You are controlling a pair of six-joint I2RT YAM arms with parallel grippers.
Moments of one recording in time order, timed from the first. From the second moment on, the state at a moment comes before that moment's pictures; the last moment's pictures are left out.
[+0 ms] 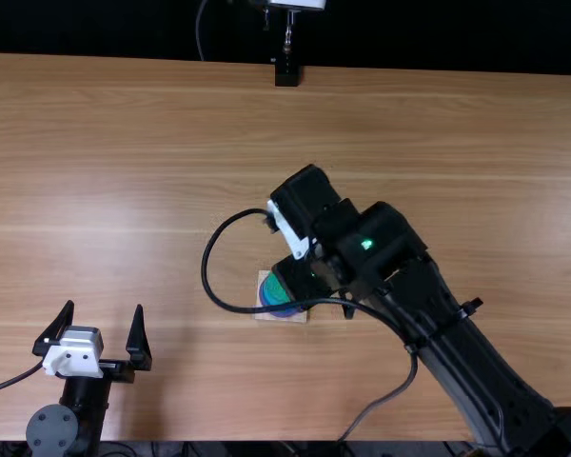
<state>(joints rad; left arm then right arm) -0.03 0.01 0.02 -0.07 0.04 -0.08 0.67 1.75 1.84 -1.38 -0.01 0.04</state>
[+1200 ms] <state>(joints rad) -0.03 0.01 0.02 -0.07 0.04 -0.08 0.69 1.74 1.84 -1.37 -0.02 0.04</state>
